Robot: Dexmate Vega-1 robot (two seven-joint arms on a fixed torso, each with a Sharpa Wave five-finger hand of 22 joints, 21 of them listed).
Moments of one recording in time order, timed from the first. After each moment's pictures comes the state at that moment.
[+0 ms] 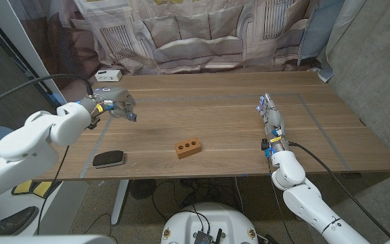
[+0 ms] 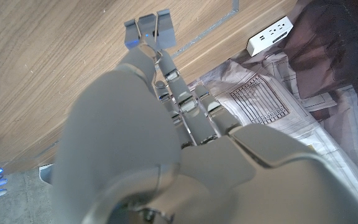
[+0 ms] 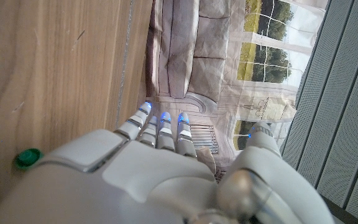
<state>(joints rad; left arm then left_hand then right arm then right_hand) 1.46 1.07 -0.19 -2.25 0.65 0.30 -0.26 1.30 0.05 0.30 -0.16 0.19 1.16 -0.02 0.36 0.20 0.71 -0.15 0.37 0.29 0.99 -0.16 0.32 0.25 0.36 0.02 0.20 0.17 -1.24 -0.45 -0.33 -1.74 0.44 0.40 -0.36 0.26 0.07 0.18 -0.13 0.18 0.24 0.08 0.19 0.18 0.16 0.13 0.20 0.19 0.00 0.08 0.21 0.21 0.16 0.03 0.19 0.17</state>
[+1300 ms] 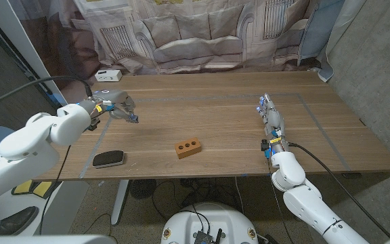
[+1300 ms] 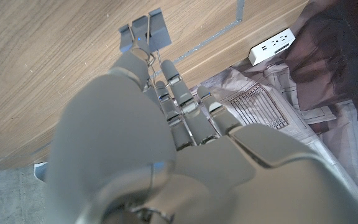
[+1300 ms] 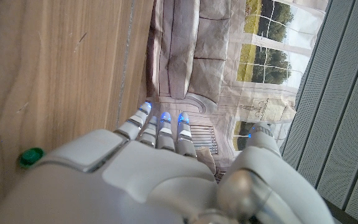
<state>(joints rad) 1.44 1.07 -0.17 -2.22 0.61 0.30 -0.24 1.21 0.05 0.32 -0.15 0.19 1.06 -0.02 0.33 0.21 0.71 -0.15 0.37 0.29 0.94 -0.13 0.20 0.17 0.33 0.00 0.19 0.17 -1.26 -0.46 -0.33 -1.76 0.43 0.39 -0.37 0.26 0.07 0.18 -0.13 0.18 0.24 0.08 0.19 0.18 0.16 0.13 0.20 0.19 0.00 0.08 0.21 0.21 0.16 0.03 0.19 0.17</state>
